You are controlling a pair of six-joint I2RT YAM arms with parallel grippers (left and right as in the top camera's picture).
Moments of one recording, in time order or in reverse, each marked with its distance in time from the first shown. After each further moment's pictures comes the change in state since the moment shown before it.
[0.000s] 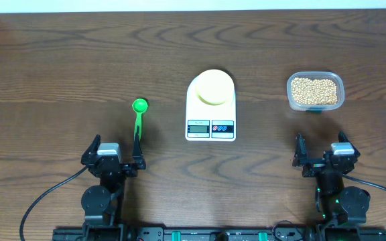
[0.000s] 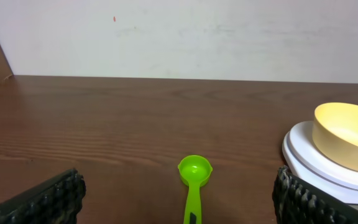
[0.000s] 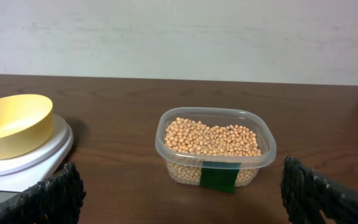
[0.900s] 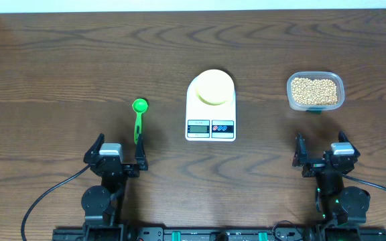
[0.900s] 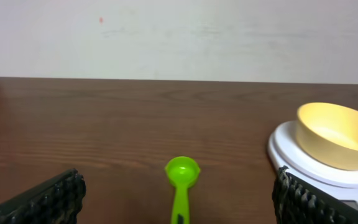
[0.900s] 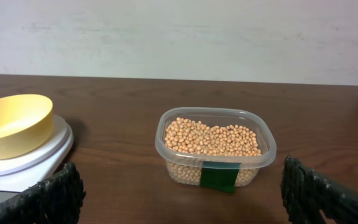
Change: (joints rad) left arm 0.000 0.000 0.000 0.011 0.064 -0.012; right arm 0.000 0.000 0.000 0.000 0.000 0.000
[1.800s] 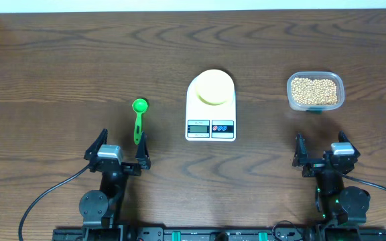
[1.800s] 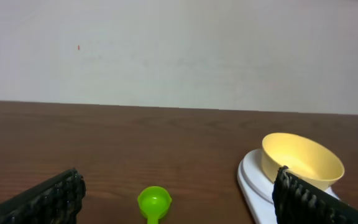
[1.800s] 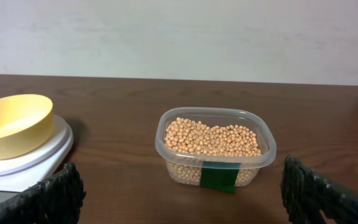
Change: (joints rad) left arm 0.000 0.000 -0.001 0.120 0.072 -0.072; right arm 0.000 0.000 0.000 0.000 0.000 0.000
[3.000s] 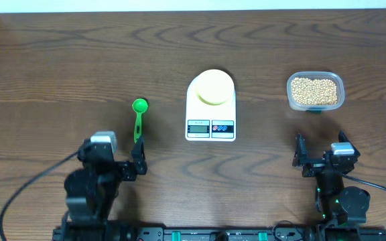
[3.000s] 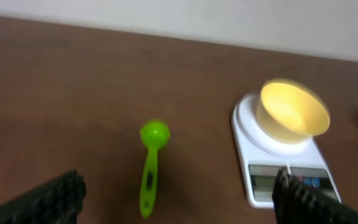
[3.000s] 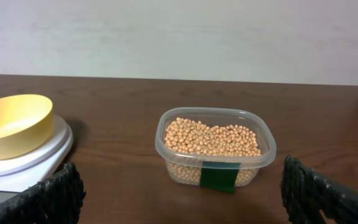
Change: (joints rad) left arm 0.000 0.319 0.451 -0.558 0.000 -0.028; right arm 0.000 0.000 0.000 0.000 0.000 0.000
